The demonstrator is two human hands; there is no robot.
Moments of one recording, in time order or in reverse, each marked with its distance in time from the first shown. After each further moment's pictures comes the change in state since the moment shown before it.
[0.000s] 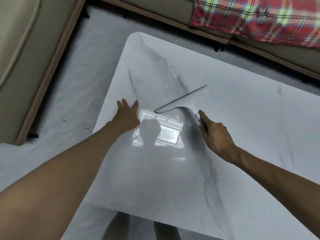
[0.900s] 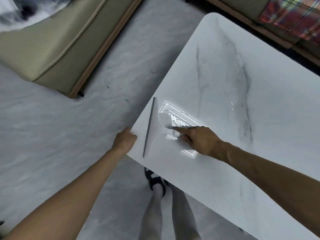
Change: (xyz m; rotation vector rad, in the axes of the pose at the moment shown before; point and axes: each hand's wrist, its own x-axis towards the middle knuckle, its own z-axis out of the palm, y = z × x) left_hand -0.174 -0.179 0.134 -0.811 0.091 -0.450; right_hand -0.043 -0.163 0.125 -0.325 -0.343 -0.654
